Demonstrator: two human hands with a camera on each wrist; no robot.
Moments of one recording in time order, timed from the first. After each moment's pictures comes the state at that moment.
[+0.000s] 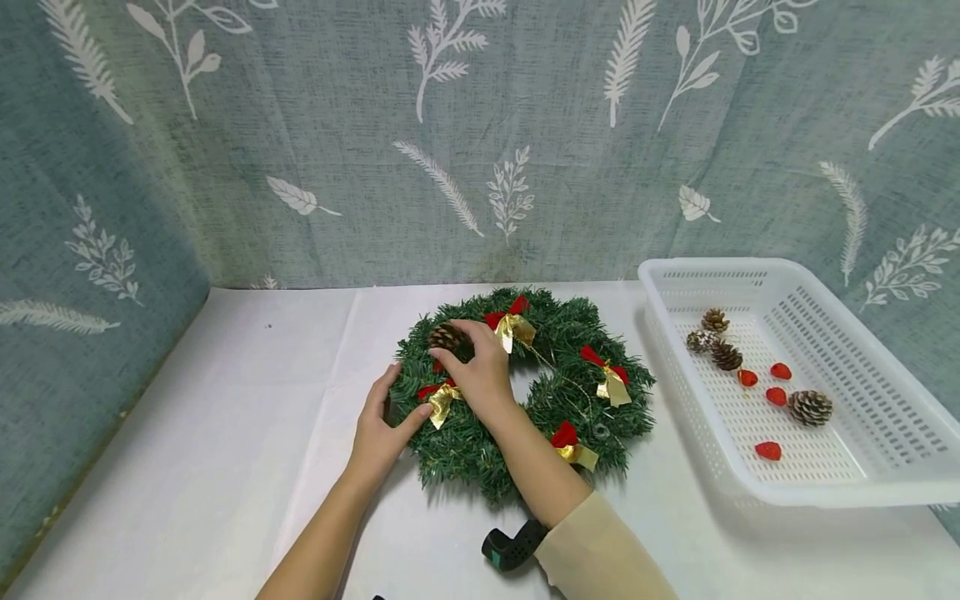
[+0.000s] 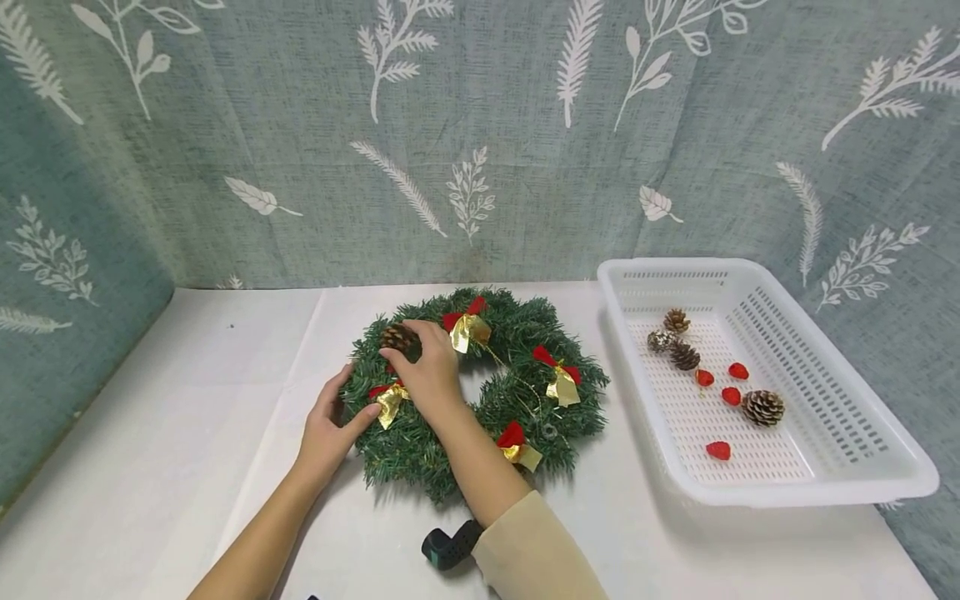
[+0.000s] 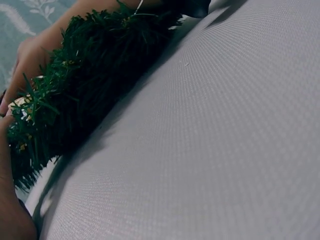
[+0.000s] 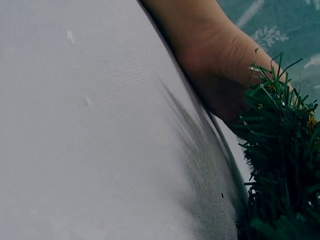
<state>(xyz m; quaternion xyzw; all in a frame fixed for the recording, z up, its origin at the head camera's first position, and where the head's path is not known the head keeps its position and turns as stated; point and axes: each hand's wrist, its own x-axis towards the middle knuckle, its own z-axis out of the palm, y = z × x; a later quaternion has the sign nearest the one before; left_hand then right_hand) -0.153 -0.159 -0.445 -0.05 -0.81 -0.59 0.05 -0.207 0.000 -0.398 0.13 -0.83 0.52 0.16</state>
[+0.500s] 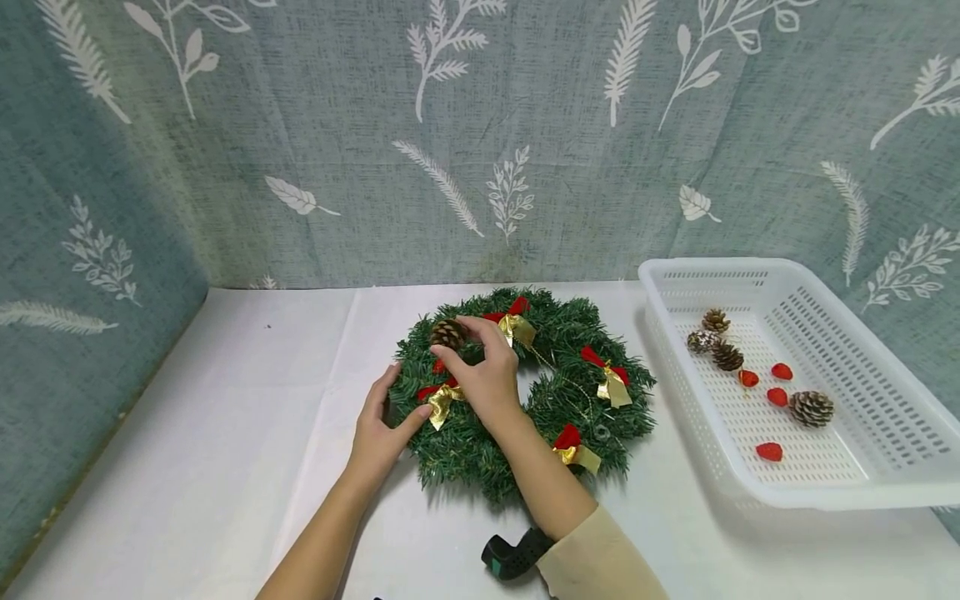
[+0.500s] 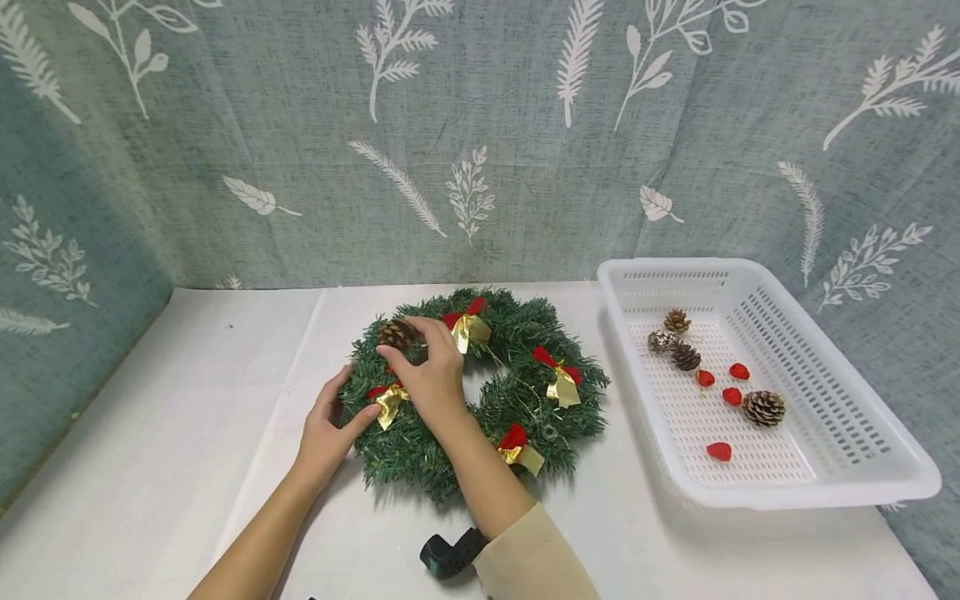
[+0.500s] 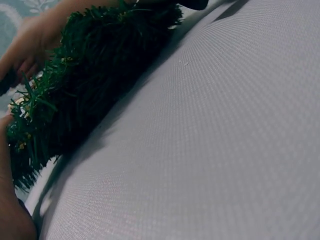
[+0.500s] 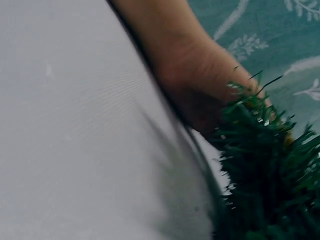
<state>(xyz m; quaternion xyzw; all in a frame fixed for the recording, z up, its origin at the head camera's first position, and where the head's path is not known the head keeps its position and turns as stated) -0.153 -0.159 -0.445 -0.05 -0.80 -0.59 0.06 -0.196 0.002 -0.388 0.16 -0.78 0.56 0.25</state>
